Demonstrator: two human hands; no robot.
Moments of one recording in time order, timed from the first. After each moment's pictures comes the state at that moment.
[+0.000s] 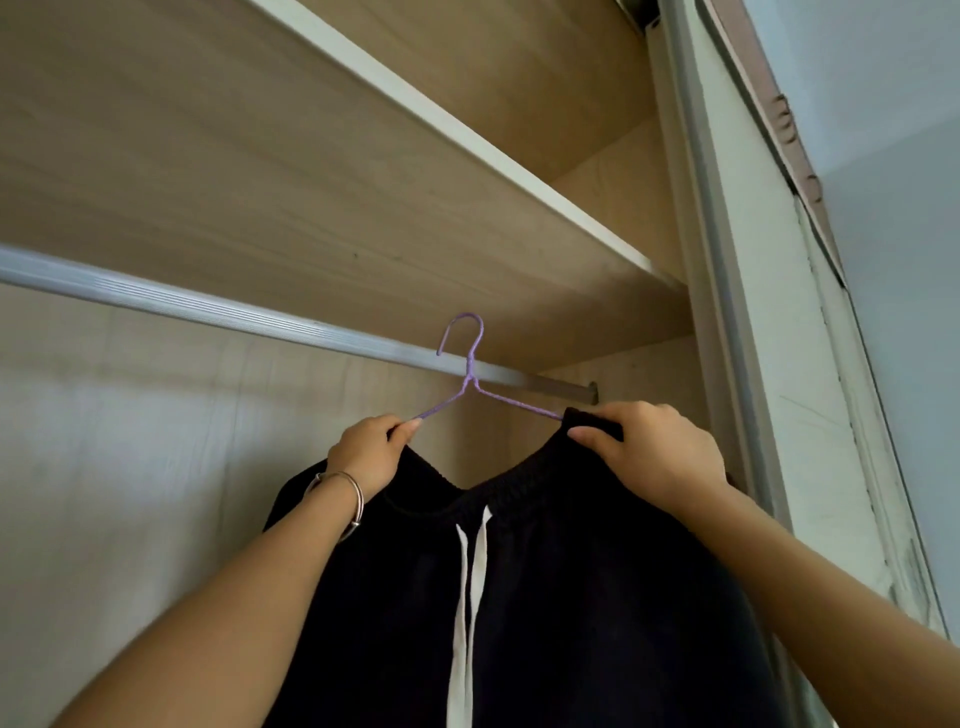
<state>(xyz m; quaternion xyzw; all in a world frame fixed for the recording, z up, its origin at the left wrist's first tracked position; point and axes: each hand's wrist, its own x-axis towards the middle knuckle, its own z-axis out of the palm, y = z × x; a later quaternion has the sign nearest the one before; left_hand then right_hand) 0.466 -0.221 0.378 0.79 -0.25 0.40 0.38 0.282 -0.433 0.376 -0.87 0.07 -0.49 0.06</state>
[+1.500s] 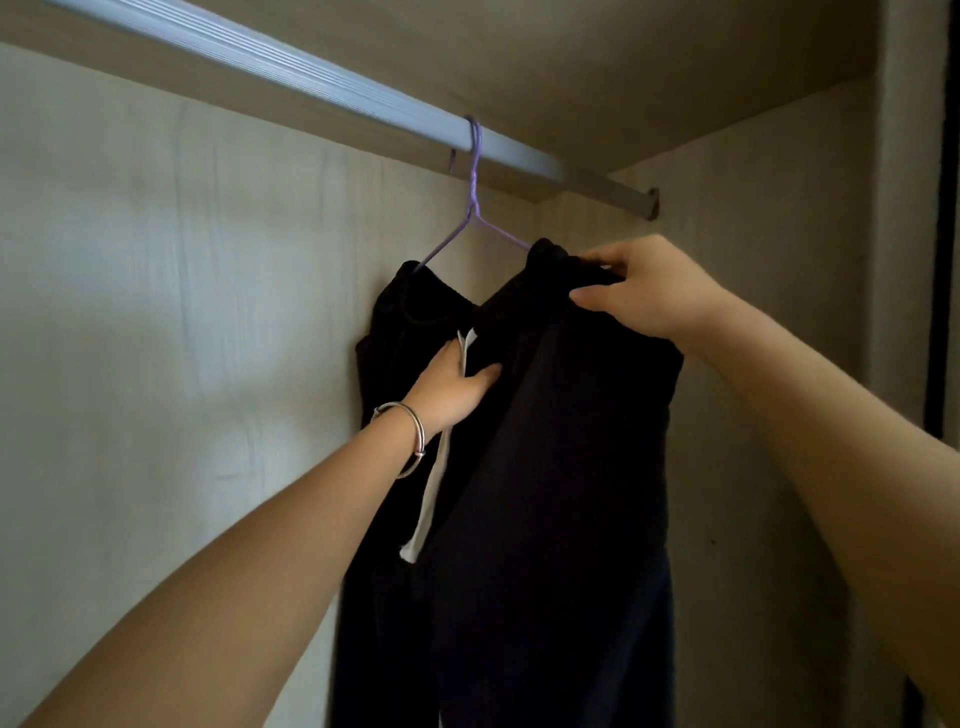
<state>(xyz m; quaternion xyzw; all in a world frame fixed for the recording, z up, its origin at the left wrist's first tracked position) 0.524 -0.307 0.274 0.77 -0.36 0.14 0.51 0.397 -0.455 0.349 -0.88 -0.03 -0.38 0.27</state>
